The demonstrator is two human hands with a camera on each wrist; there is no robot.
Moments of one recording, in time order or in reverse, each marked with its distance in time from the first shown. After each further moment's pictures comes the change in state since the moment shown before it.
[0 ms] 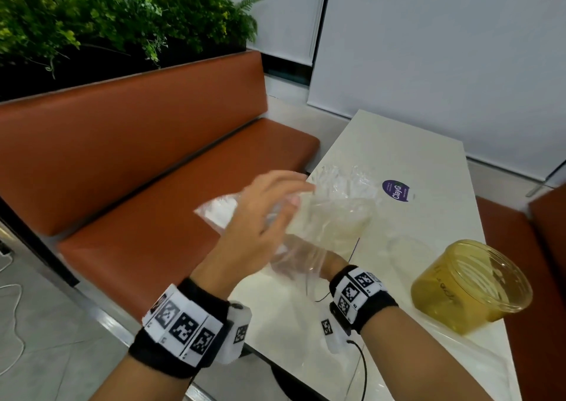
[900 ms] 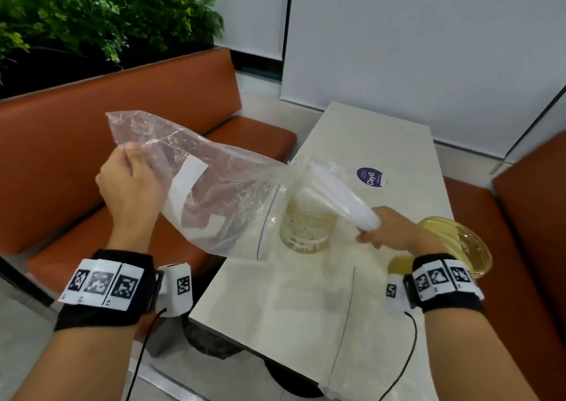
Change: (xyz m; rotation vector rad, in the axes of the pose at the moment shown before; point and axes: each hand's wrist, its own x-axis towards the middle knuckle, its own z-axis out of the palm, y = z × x) left_hand 0.019 -0.062 -0.075 0.203 0.722 -0.540; right_hand -0.011 0.193 -0.061 0.365 -0.221 0.074
